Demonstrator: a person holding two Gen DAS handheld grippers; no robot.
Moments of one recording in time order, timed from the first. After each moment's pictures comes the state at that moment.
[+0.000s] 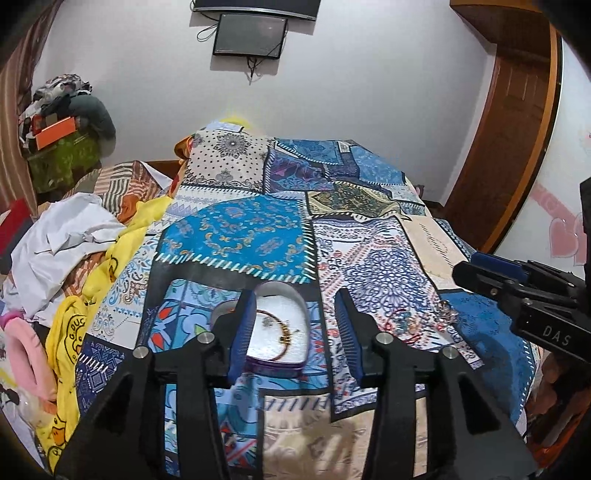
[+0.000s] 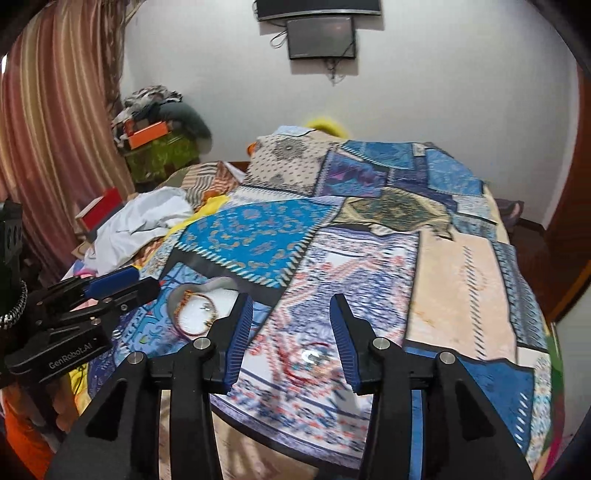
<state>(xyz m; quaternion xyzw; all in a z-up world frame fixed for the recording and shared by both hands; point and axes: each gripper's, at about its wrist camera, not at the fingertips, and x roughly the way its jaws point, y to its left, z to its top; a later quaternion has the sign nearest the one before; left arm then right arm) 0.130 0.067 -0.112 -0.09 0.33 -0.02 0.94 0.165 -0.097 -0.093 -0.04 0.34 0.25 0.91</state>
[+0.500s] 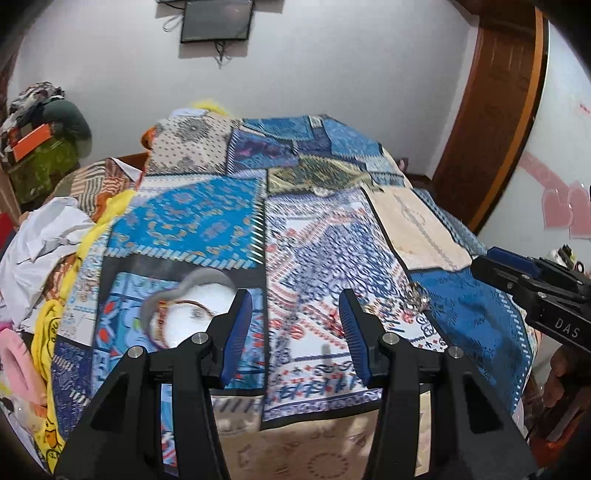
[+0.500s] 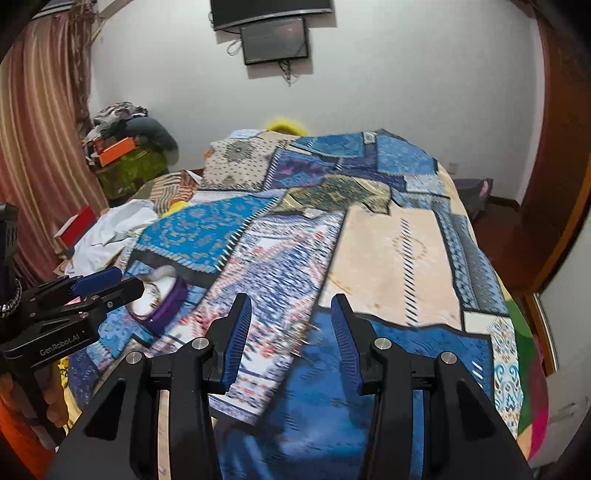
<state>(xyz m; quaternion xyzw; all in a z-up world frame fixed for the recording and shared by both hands) 0.155 0.002 -0.130 -0.05 0.37 -0.06 0.92 0.163 -0.172 -0.109 -0.01 0.35 0.20 0.91</state>
